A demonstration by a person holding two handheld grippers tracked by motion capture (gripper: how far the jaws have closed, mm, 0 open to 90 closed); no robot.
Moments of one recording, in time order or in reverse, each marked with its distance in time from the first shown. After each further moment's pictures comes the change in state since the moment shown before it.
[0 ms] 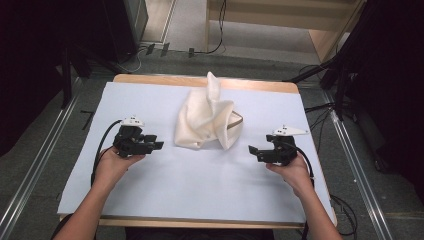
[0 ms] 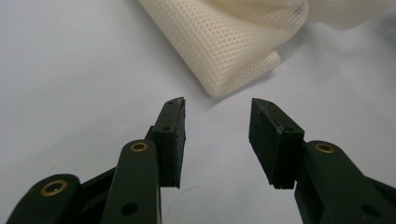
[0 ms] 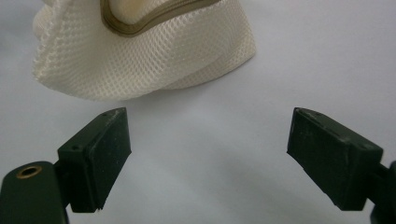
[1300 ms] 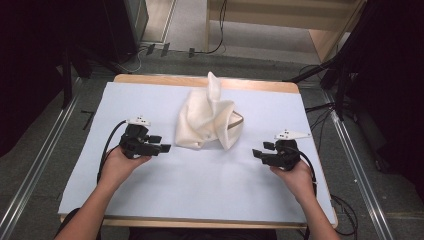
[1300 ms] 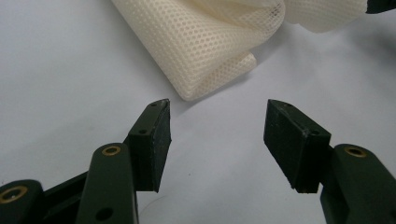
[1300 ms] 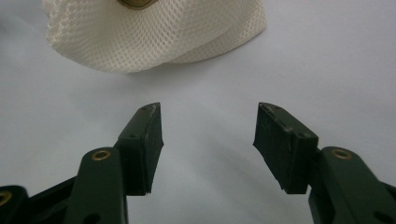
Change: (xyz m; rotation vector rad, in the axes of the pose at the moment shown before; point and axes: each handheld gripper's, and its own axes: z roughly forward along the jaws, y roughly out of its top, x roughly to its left) left arm -0.010 0.009 0.007 0.012 -0.108 -0.037; right arm 0.000 -0.009 -0.009 0.055 0.035 0.005
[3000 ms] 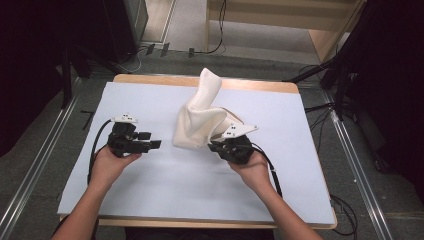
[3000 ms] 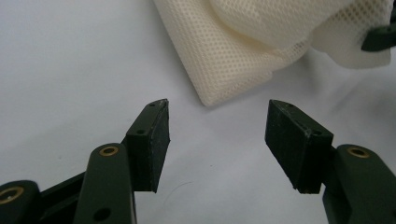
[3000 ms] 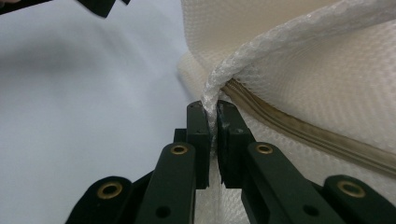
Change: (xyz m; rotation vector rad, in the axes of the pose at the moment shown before) left arm 0.015 -0.007 -0.027 -0.067 0.049 -0.062; right arm 0.113 0.059 0.048 -0.035 0.203 -0.280
